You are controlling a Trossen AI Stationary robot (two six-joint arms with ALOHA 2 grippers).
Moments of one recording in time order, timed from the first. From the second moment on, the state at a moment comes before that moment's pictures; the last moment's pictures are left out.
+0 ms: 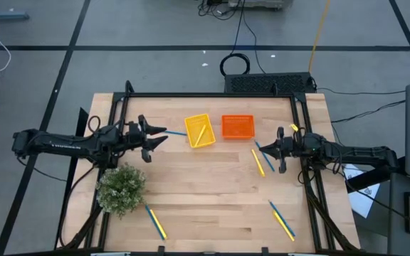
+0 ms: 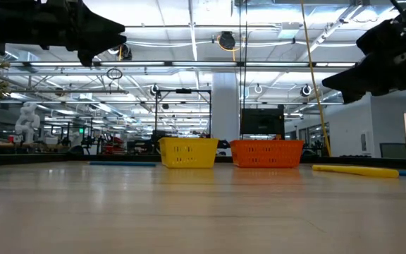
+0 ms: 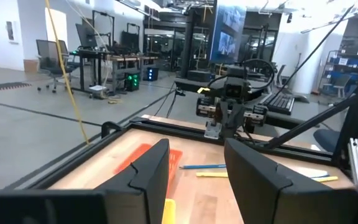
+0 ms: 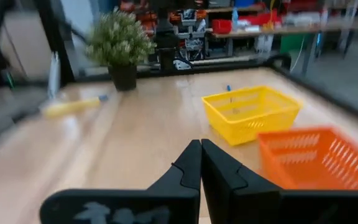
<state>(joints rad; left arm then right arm) 0.05 0.65 0.23 0.52 -0.15 -0.10 -0.11 0.15 0.01 0.03 -0.08 0.09</state>
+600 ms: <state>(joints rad) 0.05 0.65 0.23 0.53 -0.15 -0.08 0.06 0.48 0.02 0.89 -0.16 0.14</state>
